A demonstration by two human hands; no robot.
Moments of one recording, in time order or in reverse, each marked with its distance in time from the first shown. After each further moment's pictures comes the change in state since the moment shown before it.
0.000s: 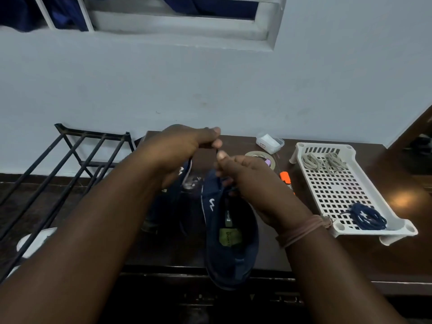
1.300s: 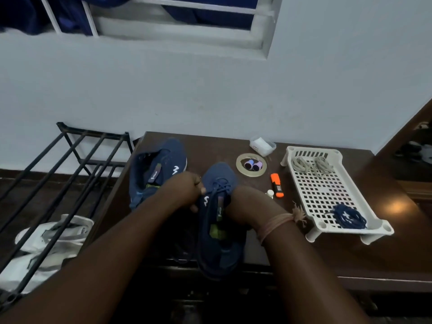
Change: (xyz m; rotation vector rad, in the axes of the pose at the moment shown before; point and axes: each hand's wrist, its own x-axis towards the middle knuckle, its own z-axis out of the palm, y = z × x) left_hand 0.032 -0.091 0.023 0.753 0.012 -0.112; right_hand -0.013 0.007 -0.007 -1.141 -0.275 0.216
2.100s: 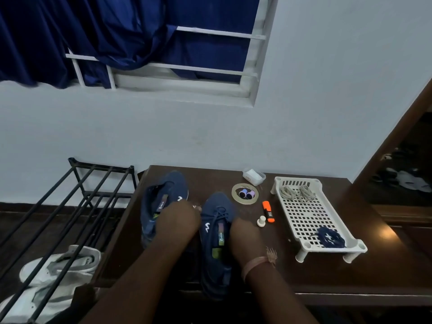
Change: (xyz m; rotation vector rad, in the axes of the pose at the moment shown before) left_hand -0.043 0.002 -0.011 0.315 0.320 0.003; right_hand 0.000 0.003 0.045 -0.012 0.386 0.113
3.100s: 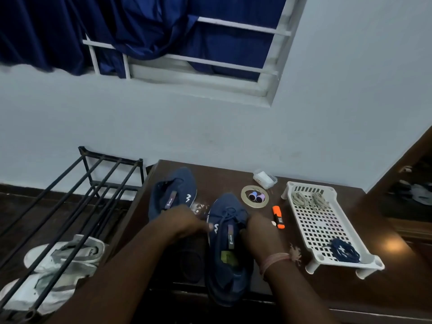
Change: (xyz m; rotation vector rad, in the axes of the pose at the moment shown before) left_hand -0.002 -0.021 -0.033 -0.229 -0.512 -0.116; right_hand 0.011 0.006 -0.022 0.032 0.011 0.014
